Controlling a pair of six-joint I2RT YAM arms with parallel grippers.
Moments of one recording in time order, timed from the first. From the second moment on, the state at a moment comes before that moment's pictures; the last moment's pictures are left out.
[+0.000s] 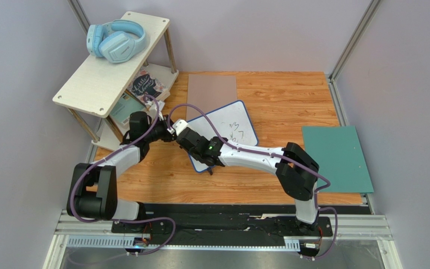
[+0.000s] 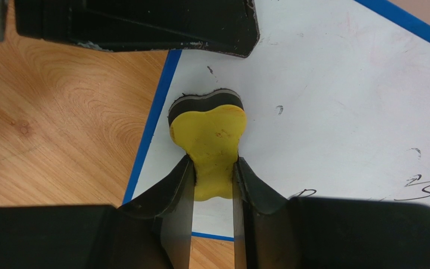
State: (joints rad) left arm -0.10 1.38 0.61 0.32 0.70 -0.47; right arm 1.10 1.92 1.47 -0.38 0.44 0.06
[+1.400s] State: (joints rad) left arm -0.10 1.37 0.62 0.27 0.70 -0.45; right arm 1.12 1.89 1.38 -0.37 0.43 0.04
